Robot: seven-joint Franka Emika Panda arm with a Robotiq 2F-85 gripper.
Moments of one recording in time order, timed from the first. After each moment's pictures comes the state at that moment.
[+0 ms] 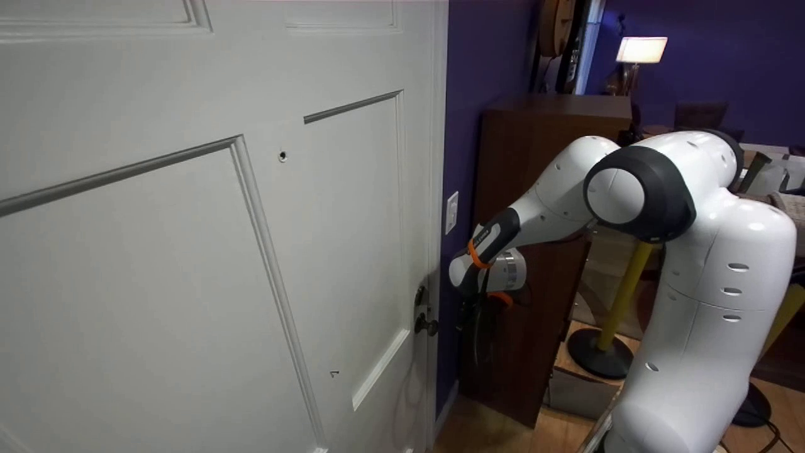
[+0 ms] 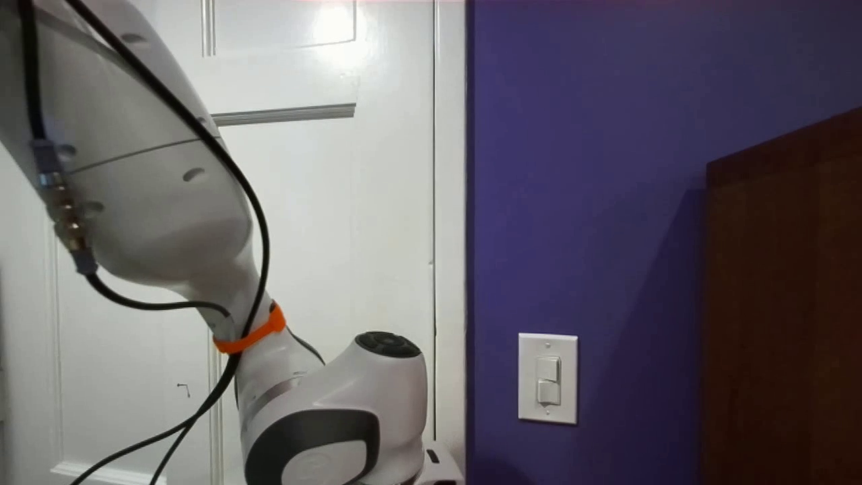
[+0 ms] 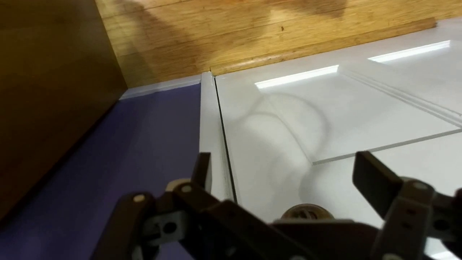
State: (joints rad) arm -0.09 0.14 -0.10 -2.54 0.30 2.72 -0.63
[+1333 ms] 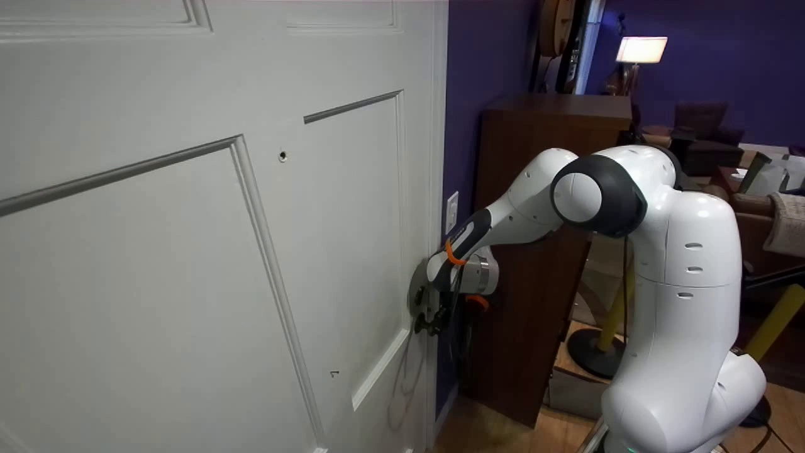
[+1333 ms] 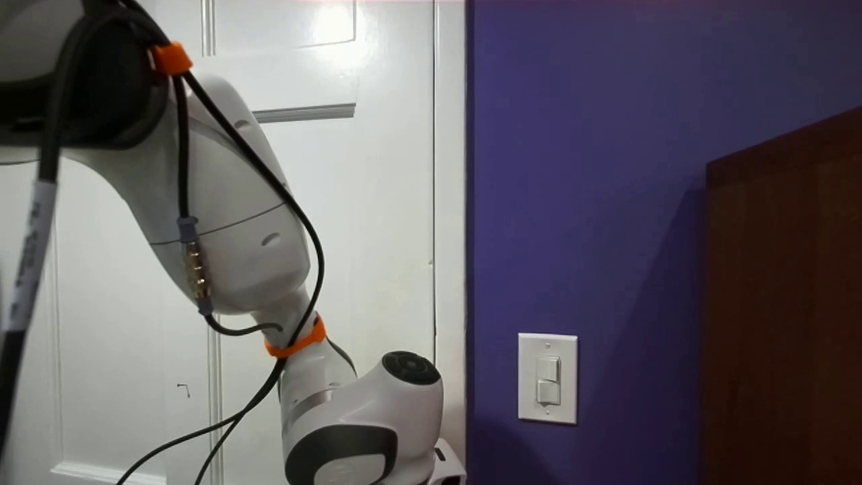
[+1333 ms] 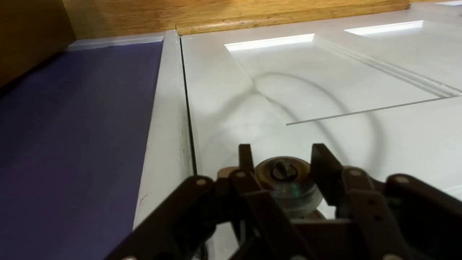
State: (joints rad) arm -0.30 0.34 0.18 -2.36 0.46 2.76 -0.83
